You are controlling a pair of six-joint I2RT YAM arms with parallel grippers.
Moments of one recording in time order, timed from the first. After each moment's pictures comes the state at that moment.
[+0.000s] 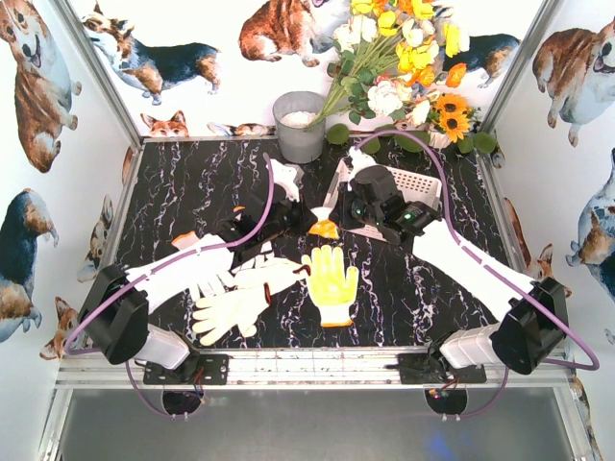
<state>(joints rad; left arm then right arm) -0.71 1.44 1.00 0.04 0.01 -0.50 0.63 1.35 1.17 -0.40 -0.02 0.42</state>
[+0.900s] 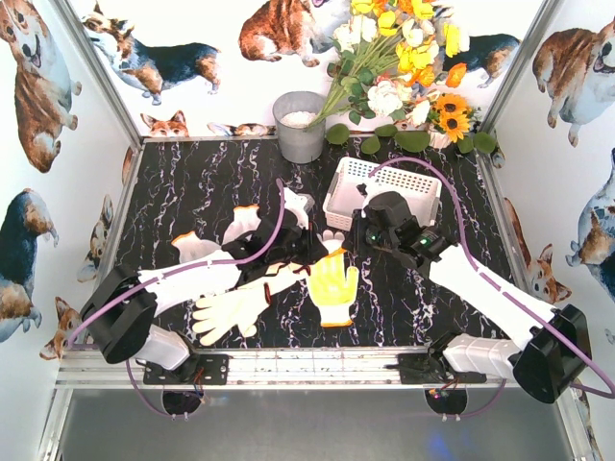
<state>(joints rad) -0.82 1.45 0.84 0.10 0.09 -0.63 0.63 1.16 0.94 -0.45 -0.06 0.46</state>
